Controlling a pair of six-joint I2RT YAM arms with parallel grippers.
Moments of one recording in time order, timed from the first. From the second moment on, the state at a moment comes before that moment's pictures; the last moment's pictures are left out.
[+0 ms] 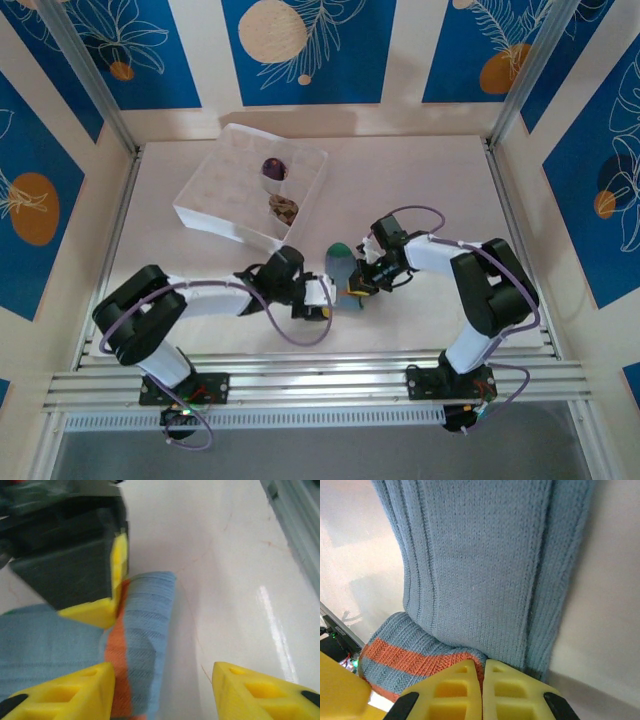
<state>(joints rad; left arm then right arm) -0.88 1.58 0.65 0.19 0.45 0.67 0.43 1.67 0.82 -0.51 -0.64 0.47</state>
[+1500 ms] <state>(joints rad) -0.73 1.86 0.90 -0.09 0.83 0.50 0.43 1.48 0.60 -0.19 -0.80 0.43</state>
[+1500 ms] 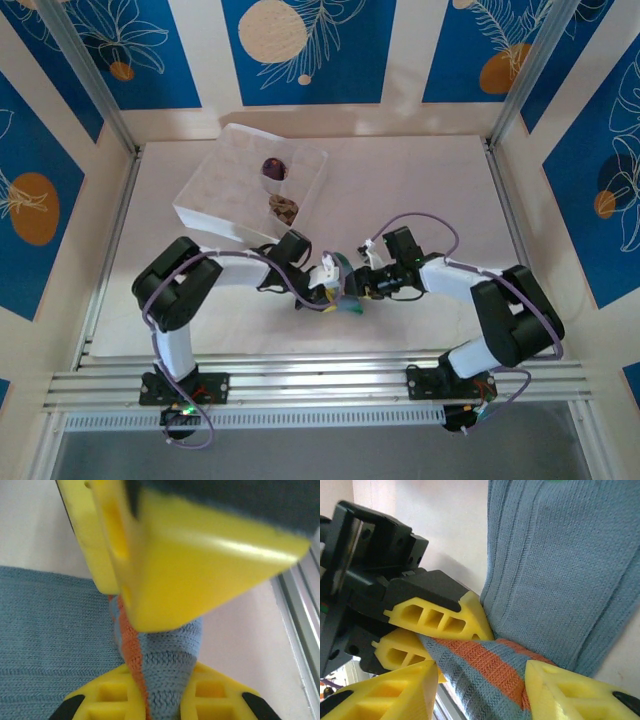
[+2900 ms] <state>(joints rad) -0.78 1.48 0.54 0.22 0.43 0.60 0.48 1.82 0.94 -0.51 -0.77 0.45</state>
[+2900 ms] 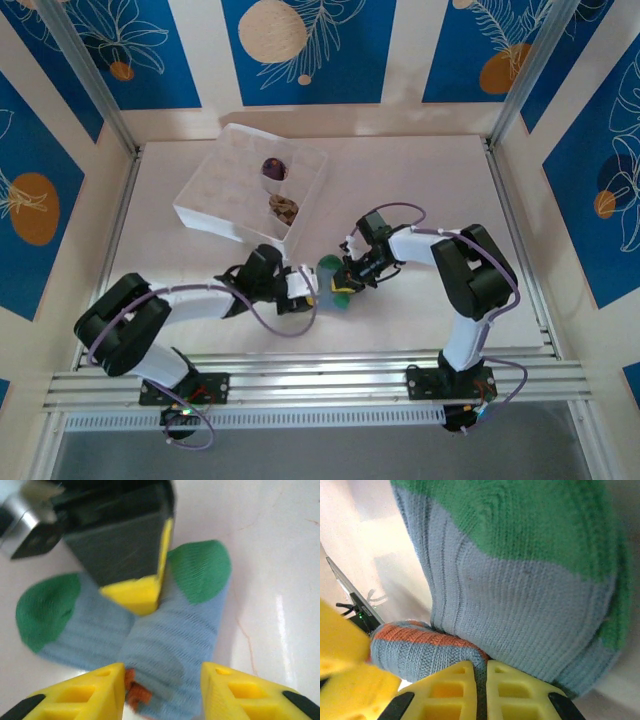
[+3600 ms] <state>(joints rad) -0.97 1.61 0.58 0.30 0.09 0.91 0.48 1.84 0.97 -0.56 -0.77 0.42</state>
